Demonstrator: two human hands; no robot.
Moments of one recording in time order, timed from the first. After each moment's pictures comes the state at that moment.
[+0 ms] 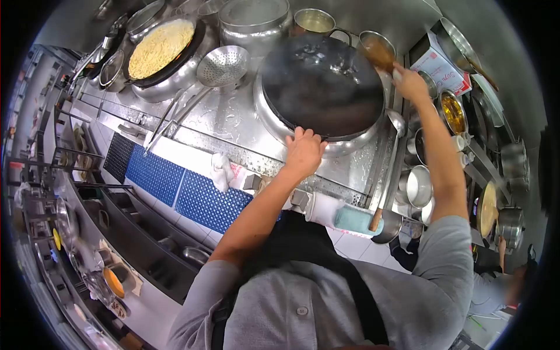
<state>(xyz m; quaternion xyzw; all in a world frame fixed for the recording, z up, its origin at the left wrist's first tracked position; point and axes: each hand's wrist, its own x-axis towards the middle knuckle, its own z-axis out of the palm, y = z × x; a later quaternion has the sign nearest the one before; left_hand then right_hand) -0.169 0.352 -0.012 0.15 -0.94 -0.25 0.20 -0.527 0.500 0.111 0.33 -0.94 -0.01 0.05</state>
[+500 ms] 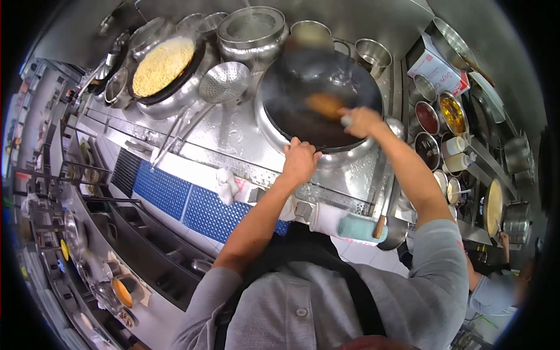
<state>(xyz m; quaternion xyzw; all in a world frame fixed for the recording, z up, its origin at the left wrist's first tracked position) -0.168 0.335 -0.020 0.15 -0.95 -0.25 0.11 -0.403 0.446 0.064 0.47 -0.86 -0.08 -0.18</state>
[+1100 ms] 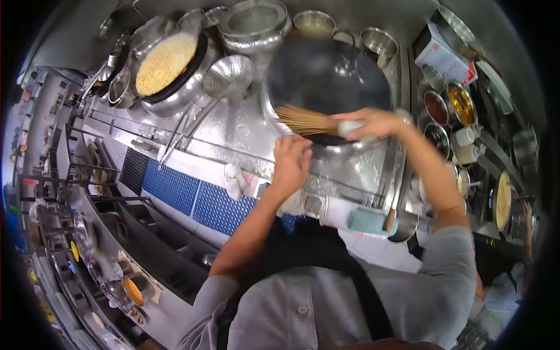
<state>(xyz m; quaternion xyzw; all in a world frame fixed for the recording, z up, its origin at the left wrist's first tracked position) -0.119 0.319 0.005 0.12 -0.87 -0.36 0.32 -0.387 0.467 0.096 0.43 -0.72 0.18 -0.51</state>
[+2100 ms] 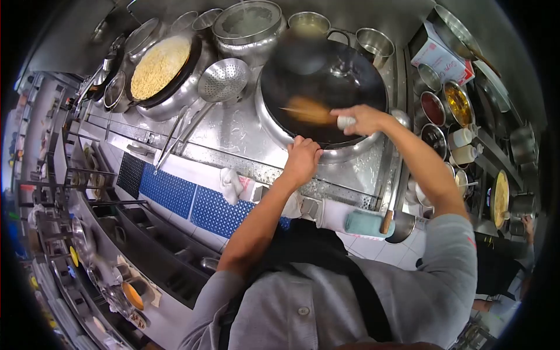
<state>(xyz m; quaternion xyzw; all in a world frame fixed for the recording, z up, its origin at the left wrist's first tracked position) -0.162 0.328 -0.027 0.10 -0.92 -0.34 0.17 -0.425 0.456 0.058 0.50 -0.81 0.05 -0.31</state>
